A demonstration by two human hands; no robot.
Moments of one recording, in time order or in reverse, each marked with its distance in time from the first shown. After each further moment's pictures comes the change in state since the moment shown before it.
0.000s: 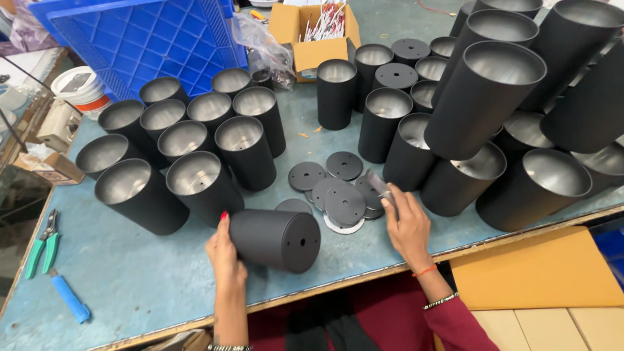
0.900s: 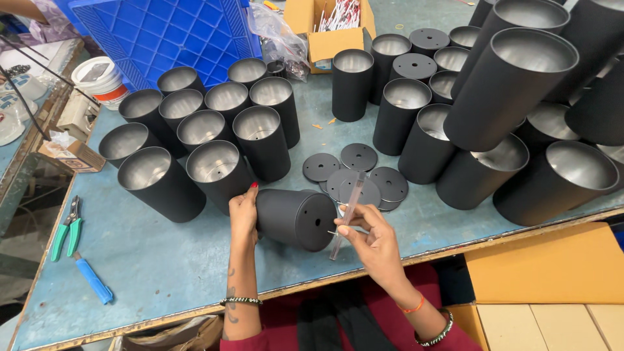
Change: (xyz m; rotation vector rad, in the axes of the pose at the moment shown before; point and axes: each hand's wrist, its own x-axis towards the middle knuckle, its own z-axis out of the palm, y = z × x) left_hand 0.044 0.012 0.030 0.358 -0.148 -0.072; right_hand -0.030 -0.122 -0.009 1.081 -0.356 0.288
